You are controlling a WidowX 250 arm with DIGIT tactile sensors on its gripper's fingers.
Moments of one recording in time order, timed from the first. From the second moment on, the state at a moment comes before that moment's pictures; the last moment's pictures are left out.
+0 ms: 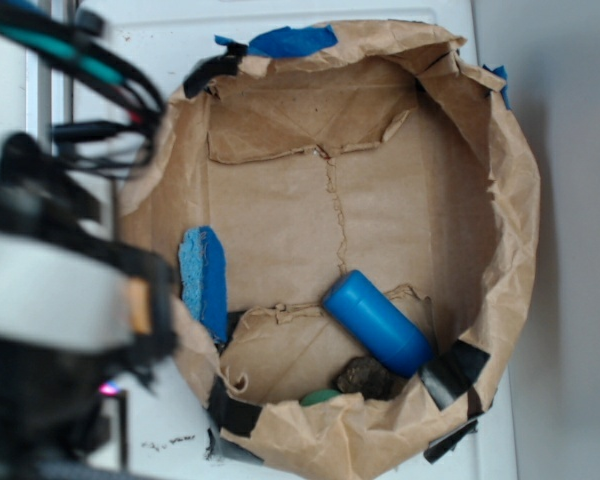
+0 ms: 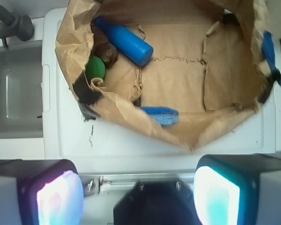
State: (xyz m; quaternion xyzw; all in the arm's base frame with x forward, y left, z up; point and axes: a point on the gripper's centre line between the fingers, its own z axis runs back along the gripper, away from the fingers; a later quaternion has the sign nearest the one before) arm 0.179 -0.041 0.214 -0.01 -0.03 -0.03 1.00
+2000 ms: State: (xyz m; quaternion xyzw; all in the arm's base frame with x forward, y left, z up) arm 0.288 -0.010 0.094 -0.07 -0.02 -0.33 0.94
